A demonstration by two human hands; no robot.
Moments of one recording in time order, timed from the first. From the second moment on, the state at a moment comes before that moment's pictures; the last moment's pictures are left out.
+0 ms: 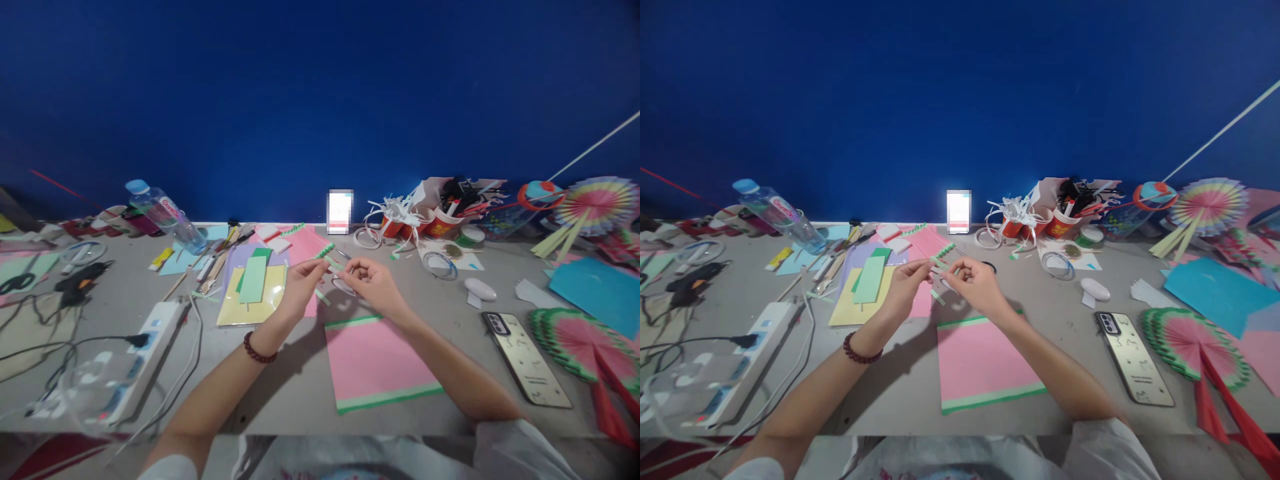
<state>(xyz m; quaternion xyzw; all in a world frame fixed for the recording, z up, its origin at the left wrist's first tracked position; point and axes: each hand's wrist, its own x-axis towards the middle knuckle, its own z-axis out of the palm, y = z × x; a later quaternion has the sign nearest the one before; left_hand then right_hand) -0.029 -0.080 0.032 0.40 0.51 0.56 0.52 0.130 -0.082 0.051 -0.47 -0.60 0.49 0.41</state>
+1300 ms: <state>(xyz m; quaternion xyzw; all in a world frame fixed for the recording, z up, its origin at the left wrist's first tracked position) -0.022 -0.087 0.032 0.45 0.50 0.55 0.49 0.128 -0.078 0.047 -0.50 -0.58 0.49 0.41</state>
